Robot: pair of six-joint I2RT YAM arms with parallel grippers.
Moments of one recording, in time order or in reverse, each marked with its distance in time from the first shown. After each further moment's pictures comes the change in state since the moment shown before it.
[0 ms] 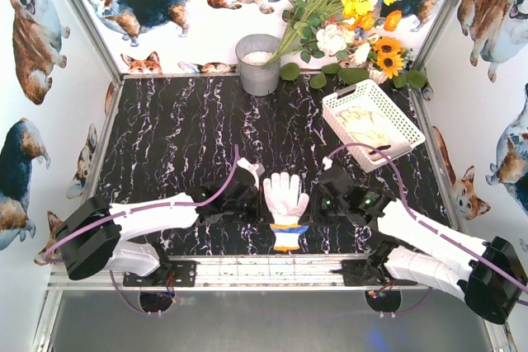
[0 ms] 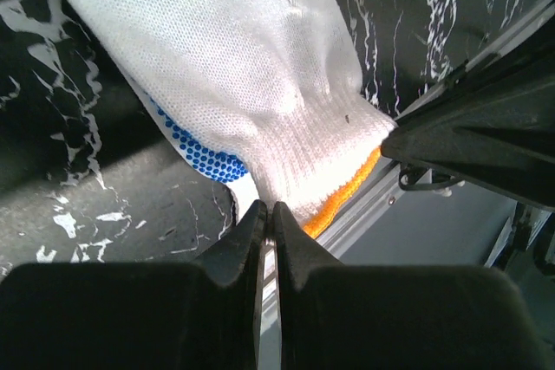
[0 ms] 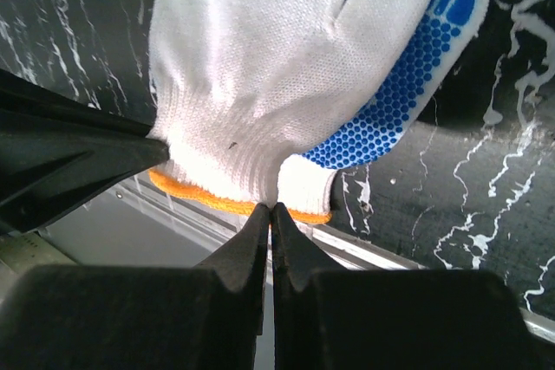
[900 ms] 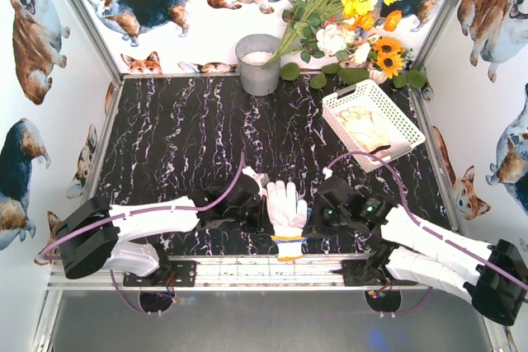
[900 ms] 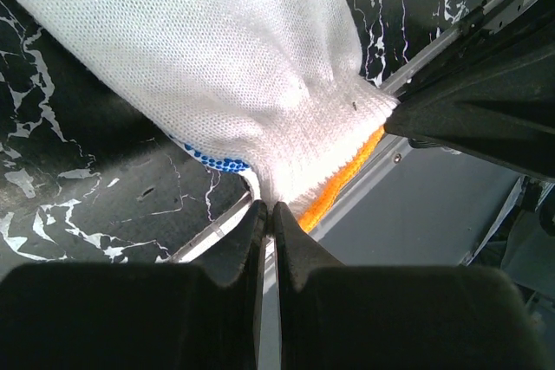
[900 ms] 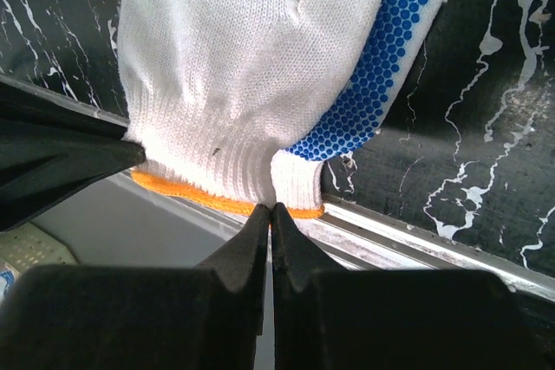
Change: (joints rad) left arm -0.071 -0.004 0.000 -0.062 0.037 -0.014; right arm 0.074 -0.050 -0.047 -0.077 0.003 0.048
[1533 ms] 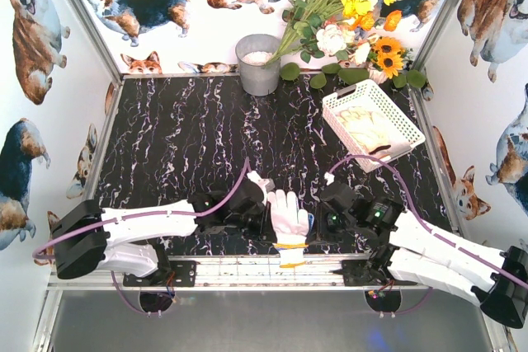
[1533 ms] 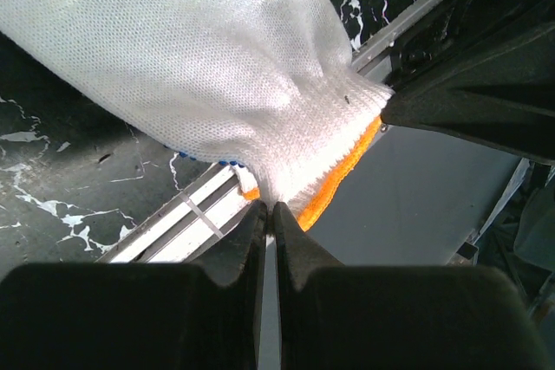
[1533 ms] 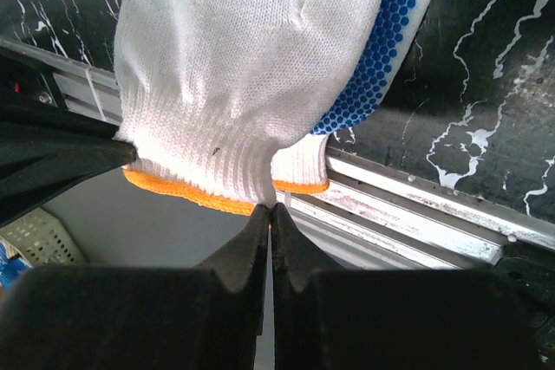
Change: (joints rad) left arm -0.090 -0.044 0.045 -0.086 -0.042 -0.020; right arm 0.062 -0.087 0.025 -0.122 0.004 0.030
